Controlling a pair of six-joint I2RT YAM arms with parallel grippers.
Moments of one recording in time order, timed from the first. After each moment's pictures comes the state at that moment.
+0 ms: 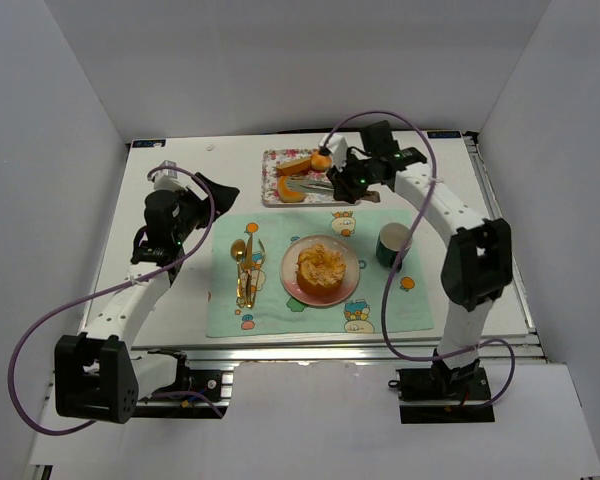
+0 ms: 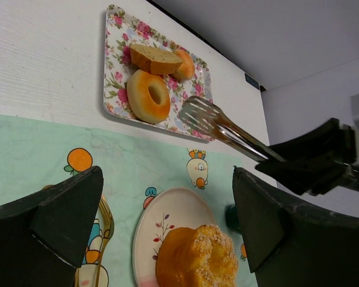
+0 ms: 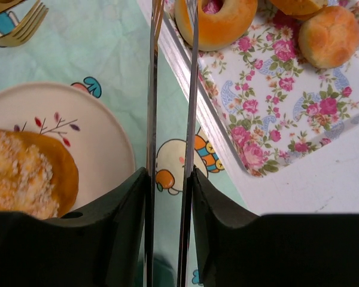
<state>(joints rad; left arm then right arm) -0.12 1.16 0.73 0.21 0.22 -0.76 0.42 1.85 1.67 -0.66 -0.46 -0.60</state>
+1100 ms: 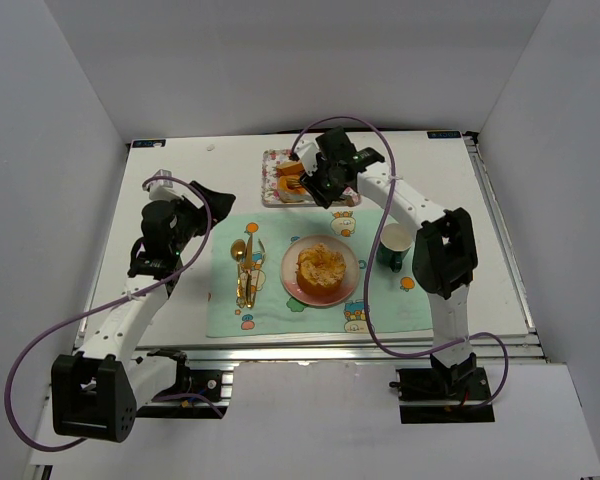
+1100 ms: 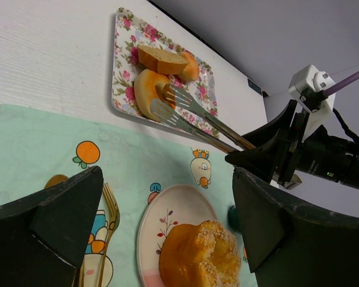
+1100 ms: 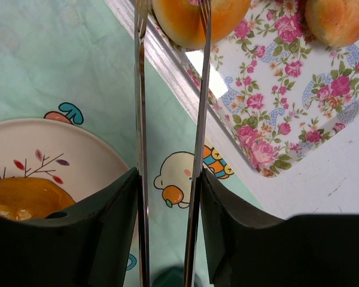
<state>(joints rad) -0.12 1.06 0.66 0.20 0.18 -0.77 0.58 2.07 1.89 -0.74 -0.12 -0.42</state>
